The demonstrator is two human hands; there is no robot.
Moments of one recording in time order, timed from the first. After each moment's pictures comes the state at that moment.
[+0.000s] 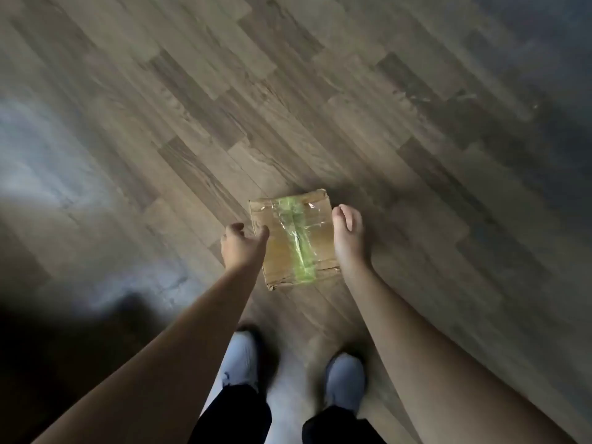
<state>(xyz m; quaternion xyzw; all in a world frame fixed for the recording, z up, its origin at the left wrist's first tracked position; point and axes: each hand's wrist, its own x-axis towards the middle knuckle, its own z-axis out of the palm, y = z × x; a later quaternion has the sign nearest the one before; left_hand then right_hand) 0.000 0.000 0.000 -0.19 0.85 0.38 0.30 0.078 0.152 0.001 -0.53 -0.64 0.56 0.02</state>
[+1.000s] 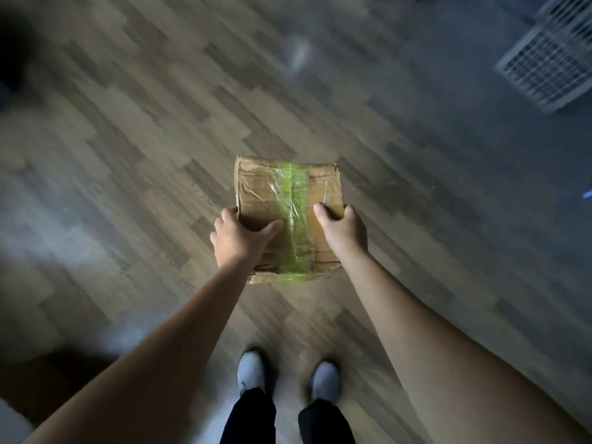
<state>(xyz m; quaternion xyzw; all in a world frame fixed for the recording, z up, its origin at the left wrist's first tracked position) -0.064 0.019 0.330 -0.05 0.91 0.34 0.23 0.014 0.175 0.319 -0.51 -0.75 0.43 -0.04</state>
